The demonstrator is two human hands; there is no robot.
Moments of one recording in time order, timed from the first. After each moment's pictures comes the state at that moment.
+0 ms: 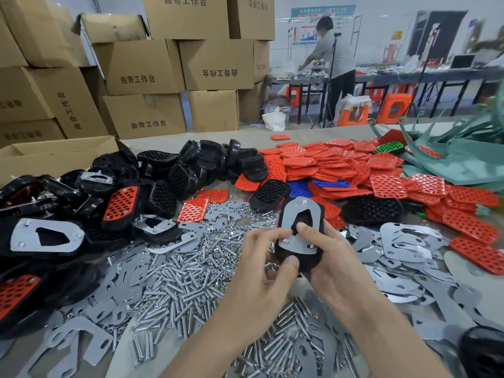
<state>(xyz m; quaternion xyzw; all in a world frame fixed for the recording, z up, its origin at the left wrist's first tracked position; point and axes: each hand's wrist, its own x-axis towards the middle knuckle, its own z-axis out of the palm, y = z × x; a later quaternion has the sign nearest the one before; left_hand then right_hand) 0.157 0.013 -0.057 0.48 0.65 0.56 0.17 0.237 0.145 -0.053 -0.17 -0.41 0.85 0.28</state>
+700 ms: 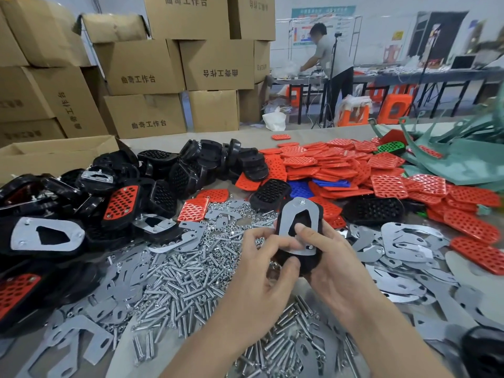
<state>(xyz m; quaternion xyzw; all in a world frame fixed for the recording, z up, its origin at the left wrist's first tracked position) 0.157 0.014 -0.056 0.51 0.66 0.53 0.13 0.240 0.141 -0.053 -0.17 -0.42 0.85 0.28</state>
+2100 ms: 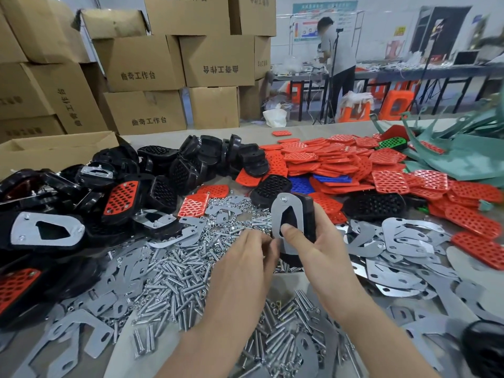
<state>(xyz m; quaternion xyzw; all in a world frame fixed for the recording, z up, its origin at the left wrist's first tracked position) 0.150 0.015 -0.056 0.46 0.81 0.35 -0.07 0.231 0.124 -0.051 -0.15 -0.65 0.64 0.38</state>
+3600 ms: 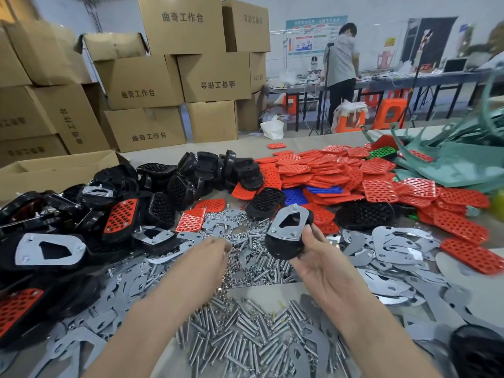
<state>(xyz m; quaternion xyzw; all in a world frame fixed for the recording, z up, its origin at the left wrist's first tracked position) 0.084 0.004 -0.031 0.45 0.89 0.10 0.03 0.231 0.145 -0.048 -0.13 -0.20 0.92 0.30</state>
